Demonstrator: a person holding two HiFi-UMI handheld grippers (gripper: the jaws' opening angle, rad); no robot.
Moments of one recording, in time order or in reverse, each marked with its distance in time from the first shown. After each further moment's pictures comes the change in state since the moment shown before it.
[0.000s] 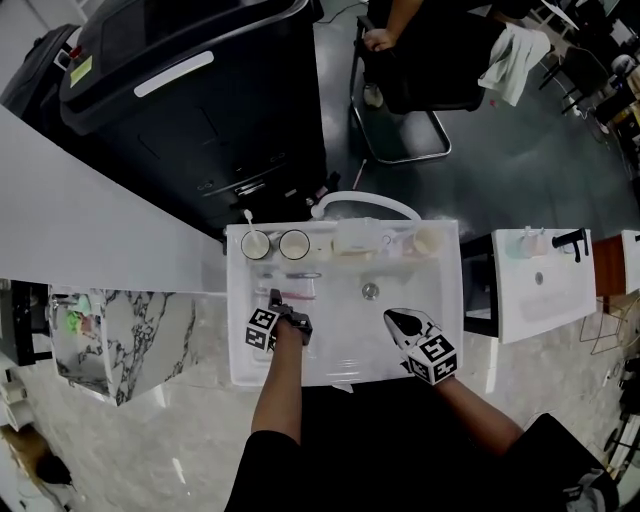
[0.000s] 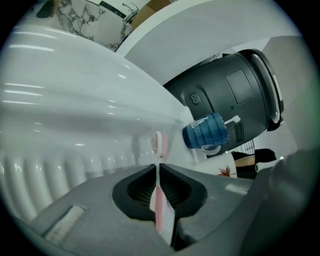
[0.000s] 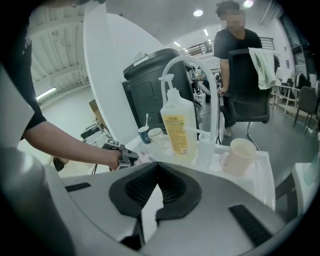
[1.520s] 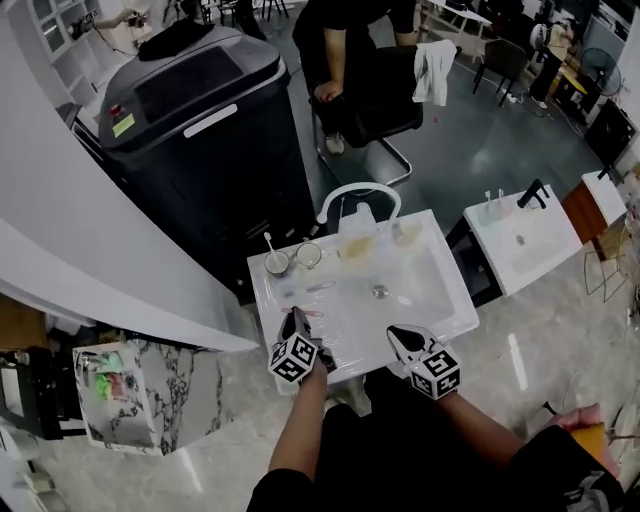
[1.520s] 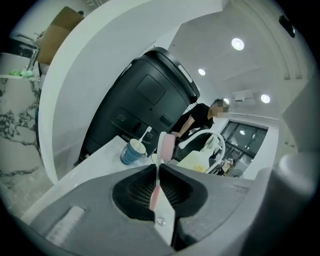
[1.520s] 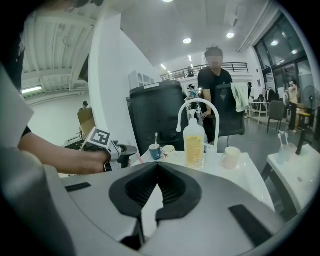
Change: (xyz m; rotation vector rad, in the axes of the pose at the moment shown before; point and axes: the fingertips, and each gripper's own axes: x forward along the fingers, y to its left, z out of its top) left arm -0.175 -0.122 0.033 0.703 0.066 -0.408; right arm -0.071 0.169 0.015 0.054 -0.232 -0.256
